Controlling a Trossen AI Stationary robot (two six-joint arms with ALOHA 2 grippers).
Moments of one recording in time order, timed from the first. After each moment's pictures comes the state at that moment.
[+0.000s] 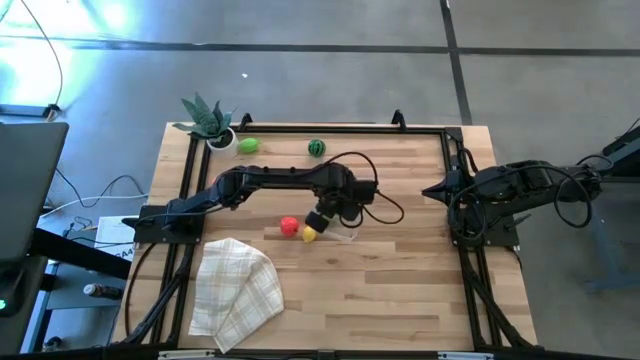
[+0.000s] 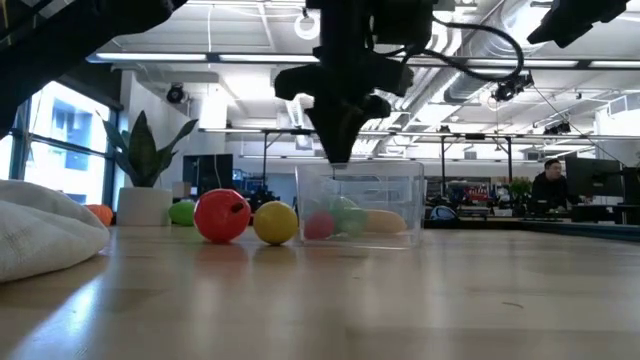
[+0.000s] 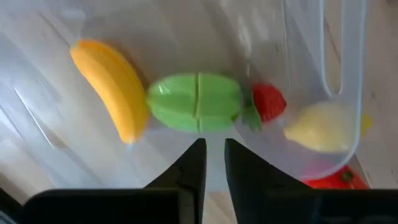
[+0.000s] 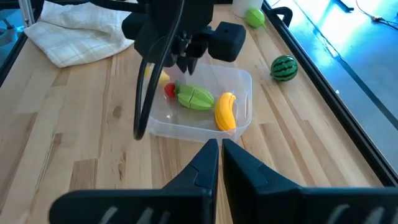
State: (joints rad) left arm 0.14 2.41 2.34 -1.49 -0.15 0.62; right arm 0.21 0.53 0.85 -0.92 0.34 0.16
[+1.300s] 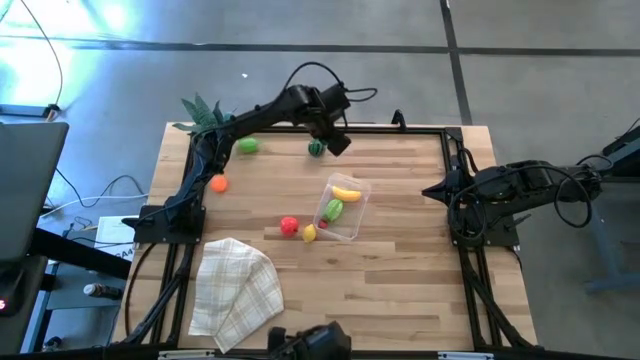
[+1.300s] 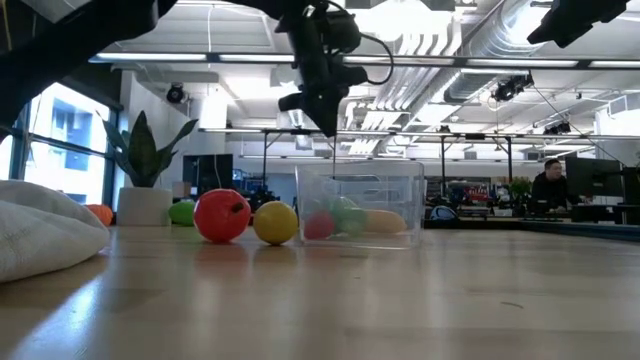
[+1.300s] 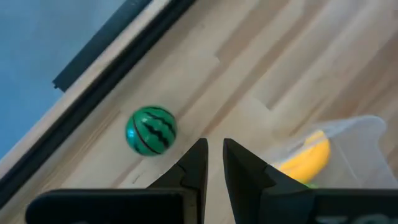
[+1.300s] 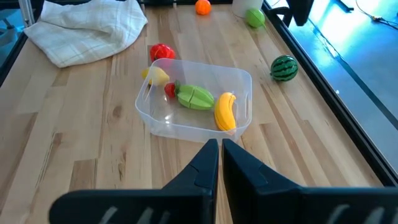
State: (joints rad) left arm 0.56 2.24 2.34 -1.27 -0.09 -0.29; right arm 0.21 0.53 0.85 -0.92 0.34 0.16
